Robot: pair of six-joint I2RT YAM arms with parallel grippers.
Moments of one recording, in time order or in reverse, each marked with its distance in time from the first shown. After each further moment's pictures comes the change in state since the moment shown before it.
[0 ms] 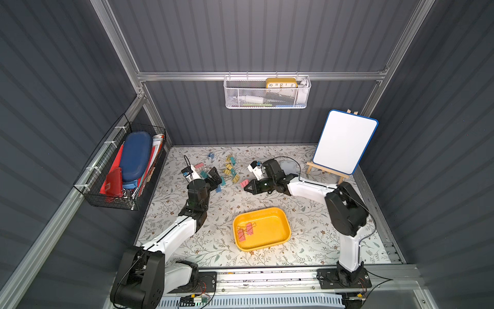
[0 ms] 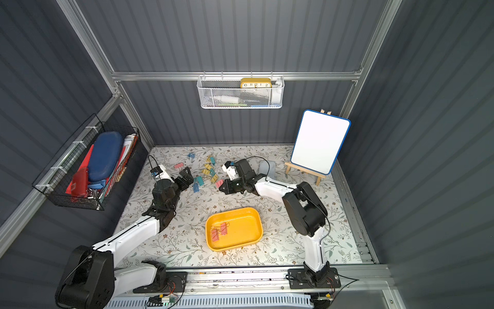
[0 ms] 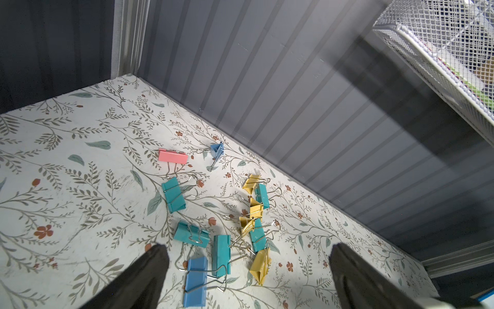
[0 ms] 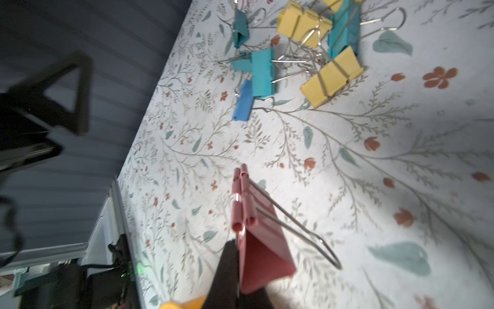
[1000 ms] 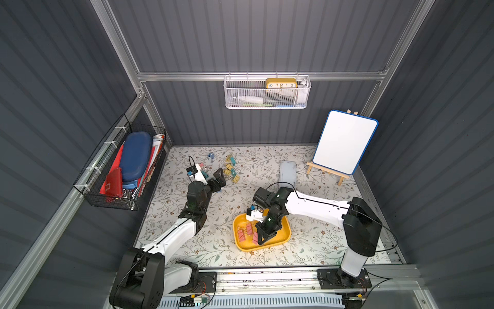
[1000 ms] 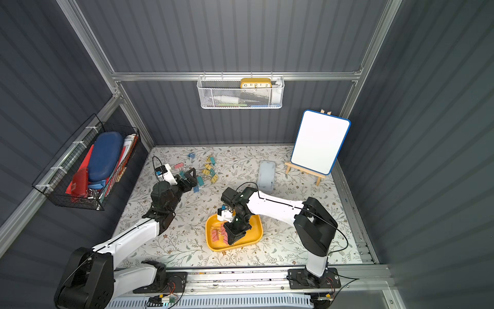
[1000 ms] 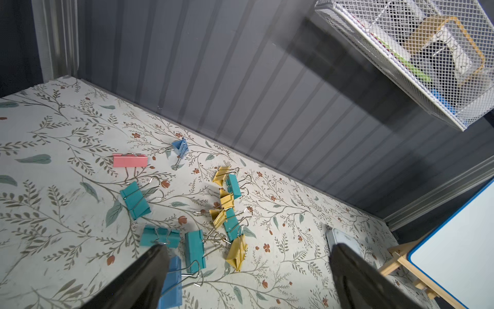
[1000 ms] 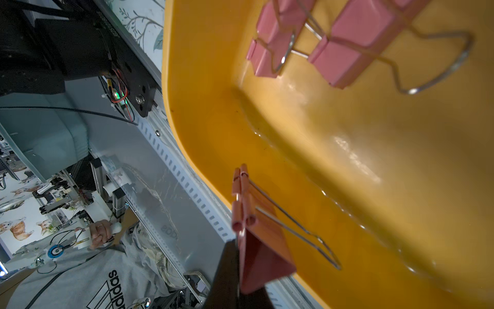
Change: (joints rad) left arm 0.000 -0.014 -0.035 0.083 0.179 0.080; right arm 0.280 -0.101 -0.011 -0.844 -0.060 -0.162
